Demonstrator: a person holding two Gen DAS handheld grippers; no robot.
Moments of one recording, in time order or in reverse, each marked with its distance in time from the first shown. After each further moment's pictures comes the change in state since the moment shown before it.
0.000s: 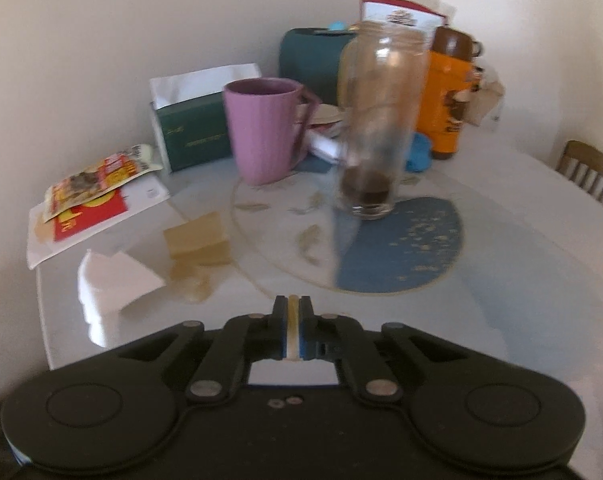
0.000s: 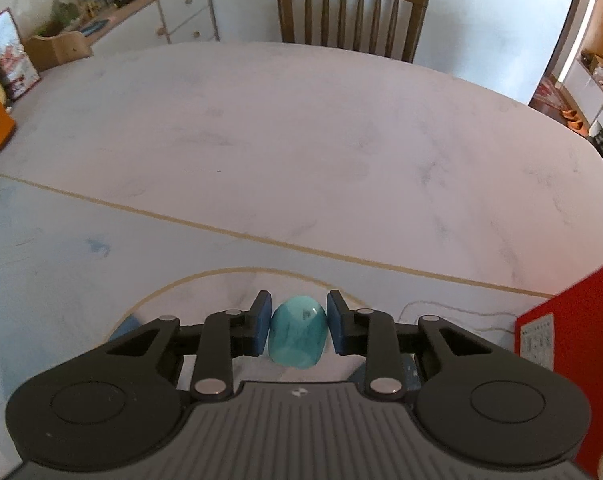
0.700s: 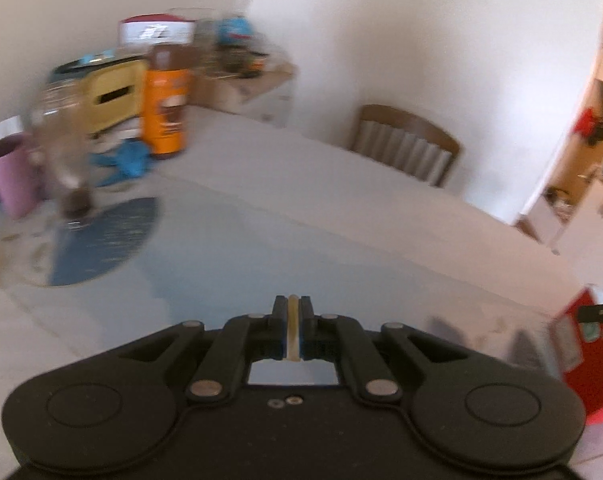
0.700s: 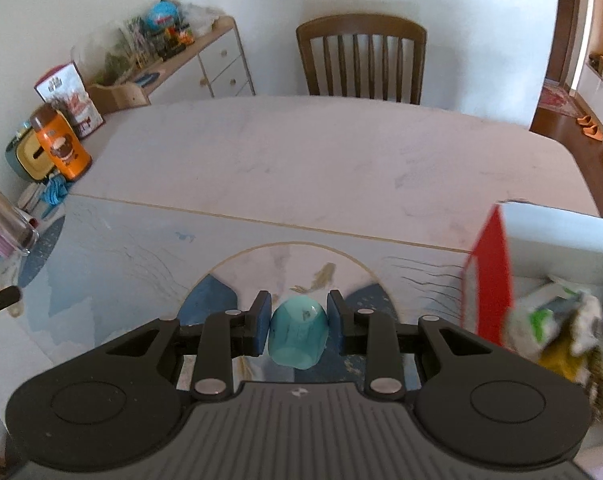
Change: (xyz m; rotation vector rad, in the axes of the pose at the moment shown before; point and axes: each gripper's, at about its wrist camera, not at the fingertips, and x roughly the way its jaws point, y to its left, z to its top) left arm -0.109 -0.160 -0.021 0.211 0.029 -0.511; right arm -0.136 -0.033 -0.051 0.038 -0.117 0.129
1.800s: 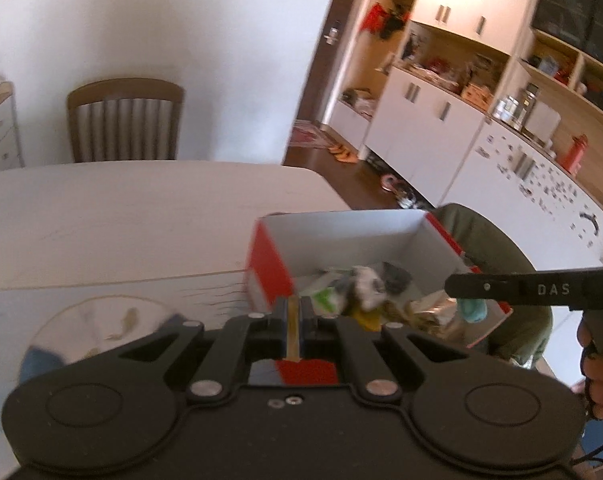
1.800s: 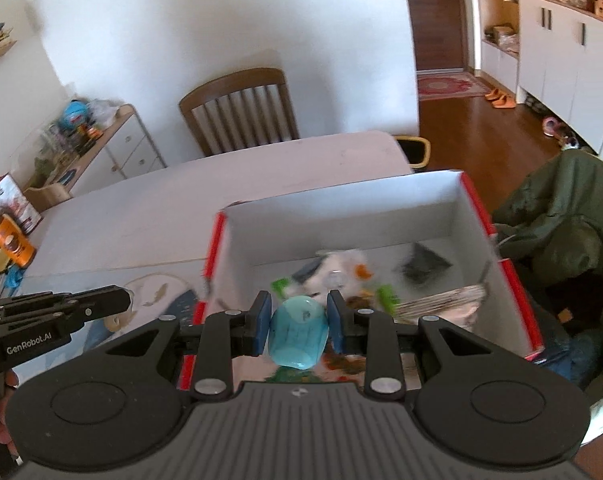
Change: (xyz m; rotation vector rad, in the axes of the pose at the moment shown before) left arm 0.027 -0.336 -0.044 0.406 0.145 -0.495; right arm -0.121 -0.204 -0.069 0.252 -0.162 -0.111
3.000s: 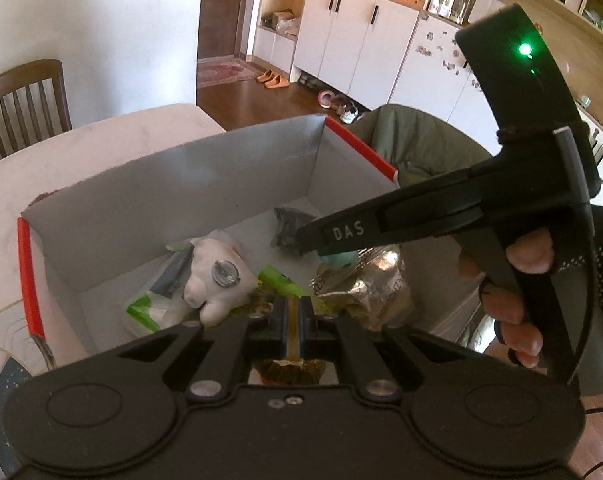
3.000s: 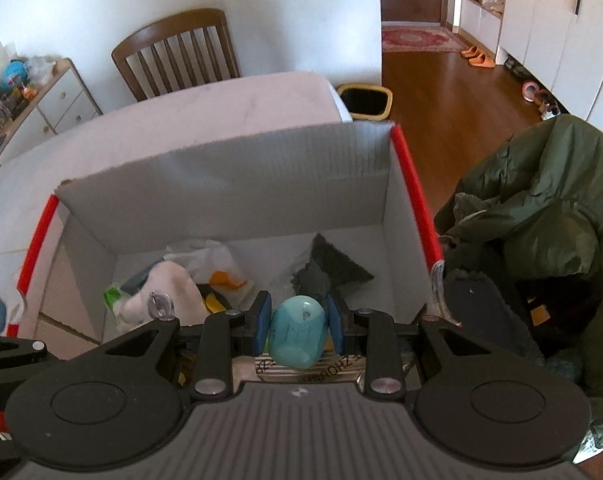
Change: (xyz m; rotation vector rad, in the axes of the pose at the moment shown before) left arm 0.142 -0.122 -0.007 0.223 0.225 -0.100; right arm 0.122 -0.098 0.023 -0.022 0.179 -0.099
